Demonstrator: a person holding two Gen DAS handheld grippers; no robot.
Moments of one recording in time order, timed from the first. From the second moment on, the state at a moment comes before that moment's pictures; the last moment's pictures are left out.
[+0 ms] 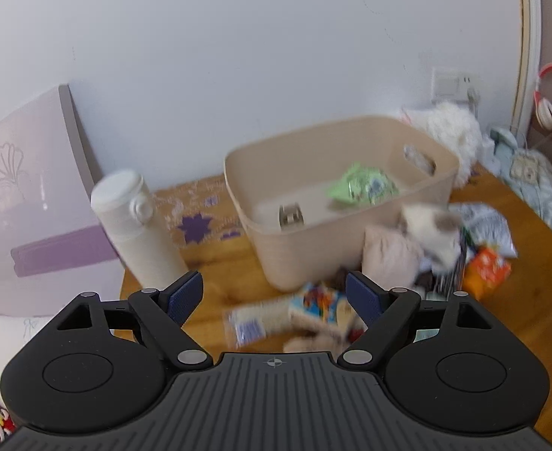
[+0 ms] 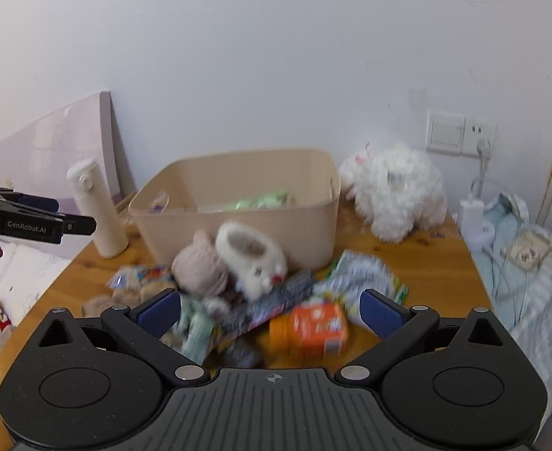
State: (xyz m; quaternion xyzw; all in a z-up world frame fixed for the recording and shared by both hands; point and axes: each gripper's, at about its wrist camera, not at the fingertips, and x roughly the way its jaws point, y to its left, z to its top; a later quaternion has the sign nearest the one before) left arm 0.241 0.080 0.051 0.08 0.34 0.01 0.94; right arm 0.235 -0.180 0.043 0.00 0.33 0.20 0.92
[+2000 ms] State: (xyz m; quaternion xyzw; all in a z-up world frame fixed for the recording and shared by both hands) left arm 0.197 0.109 -0.053 0.00 0.37 -0.08 0.93; right arm 0.195 -0.159 -0.053 -0.06 0.33 0.21 0.92
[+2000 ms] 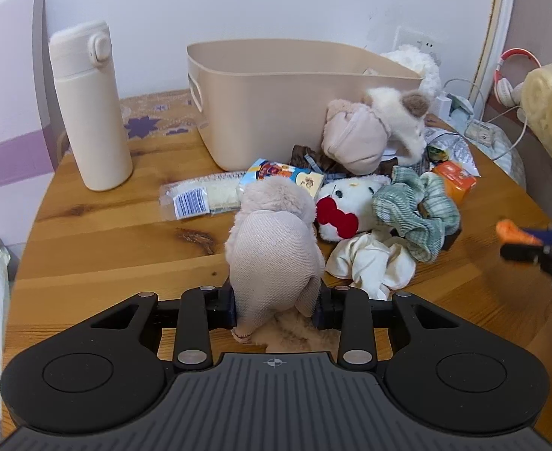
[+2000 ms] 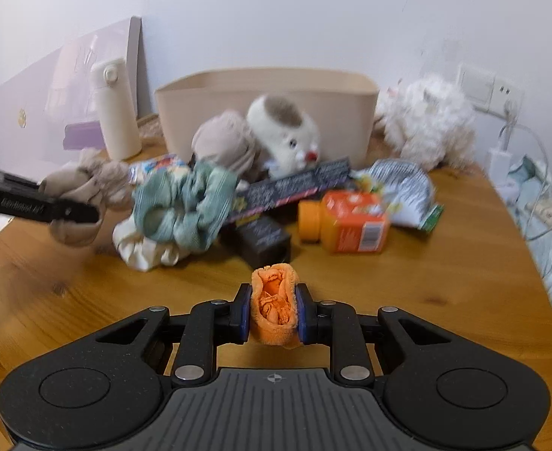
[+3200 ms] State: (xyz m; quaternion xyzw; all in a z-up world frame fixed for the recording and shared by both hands) left arm 0.324 0.068 0.073 0.11 0.21 -0.02 0.97; right arm 0.325 -0.132 0.090 -0.13 0.19 0.17 0.96
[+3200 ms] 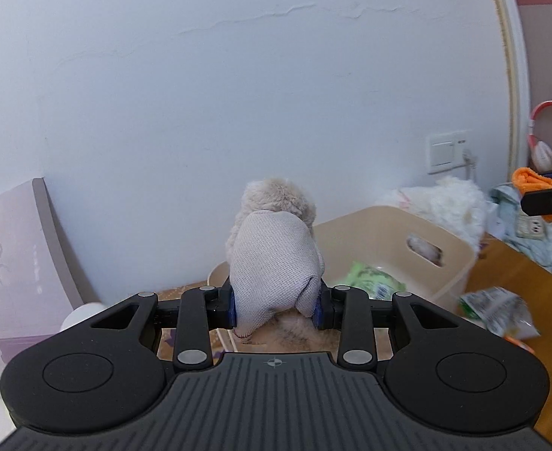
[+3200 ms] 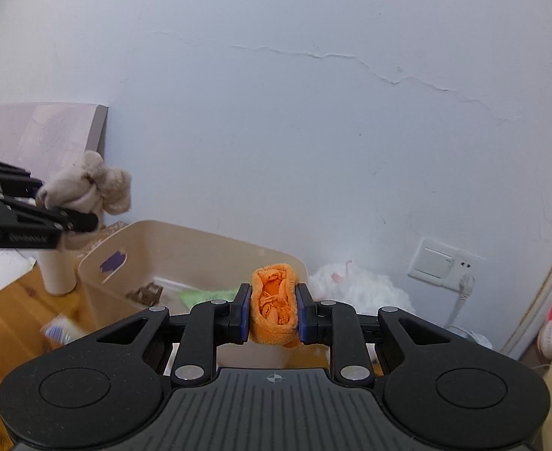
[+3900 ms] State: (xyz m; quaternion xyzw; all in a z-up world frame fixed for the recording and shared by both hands) left arm 0.444 0.062 -0.021 0.11 0.34 0.02 0.93; right arm 0.469 -0.067 -0.005 -0.10 0.29 0.18 0.93
